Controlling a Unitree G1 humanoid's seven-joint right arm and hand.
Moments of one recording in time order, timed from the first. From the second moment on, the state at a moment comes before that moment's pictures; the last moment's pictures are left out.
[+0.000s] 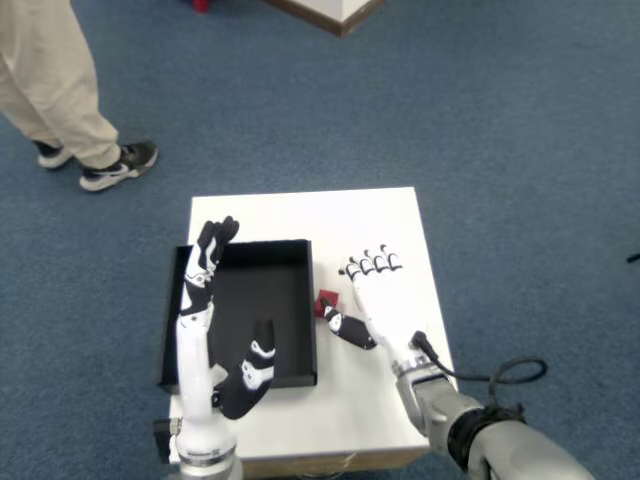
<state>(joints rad) -0.66 -0.14 1.48 1.25 -0.05 -0.01 -0.92</state>
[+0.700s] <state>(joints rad) -0.71 -0.15 1.48 1.30 -0.11 -0.08 -0.80</state>
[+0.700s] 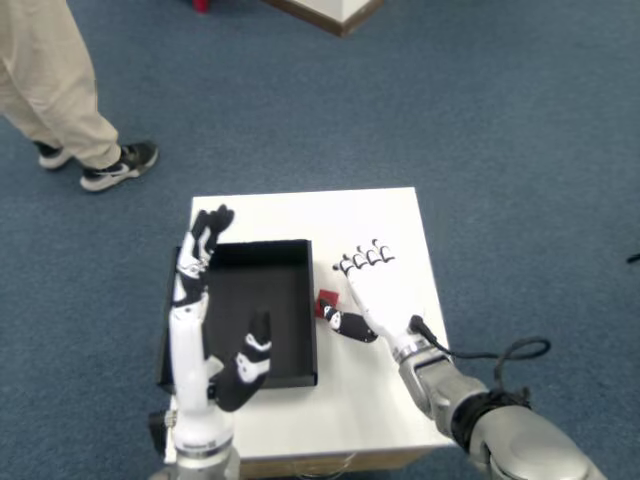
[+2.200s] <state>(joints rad) -0.73 -0.16 1.46 1.27 -0.19 -0.09 -0.76</state>
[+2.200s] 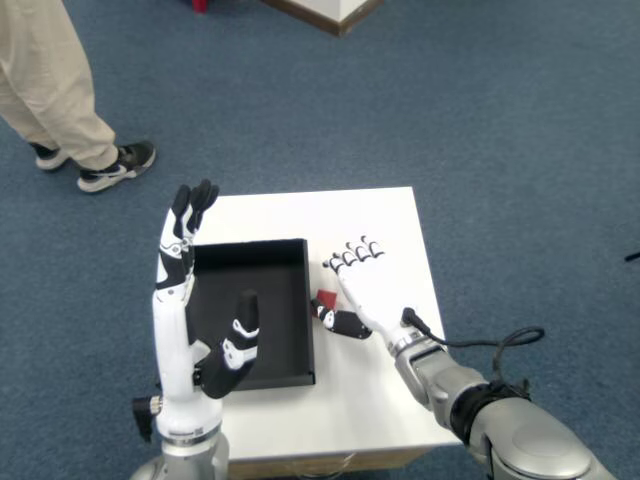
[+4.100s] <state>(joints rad) -0.70 -0.16 1.46 1.31 -0.16 -0.08 -0.63</state>
